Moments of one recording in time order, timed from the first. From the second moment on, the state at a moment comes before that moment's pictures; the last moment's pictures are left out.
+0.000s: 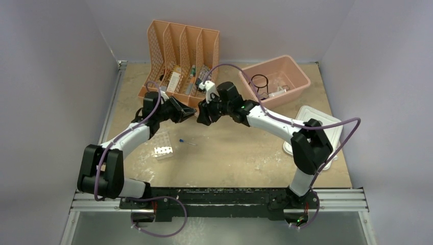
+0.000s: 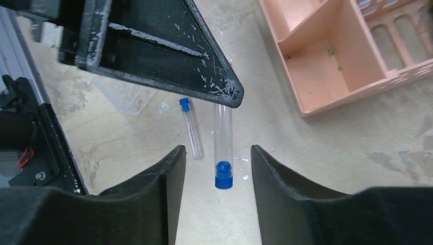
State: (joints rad) left arm -0.20 1.39 0.73 0.15 0.52 -1.12; right arm 0.75 1.77 1.31 -0.14 -0.34 0.07
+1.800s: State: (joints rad) left arm -0.20 1.36 0.86 0.63 0.36 -1.77; right arm 0.55 1.66 1.43 0.22 -0.41 1.05
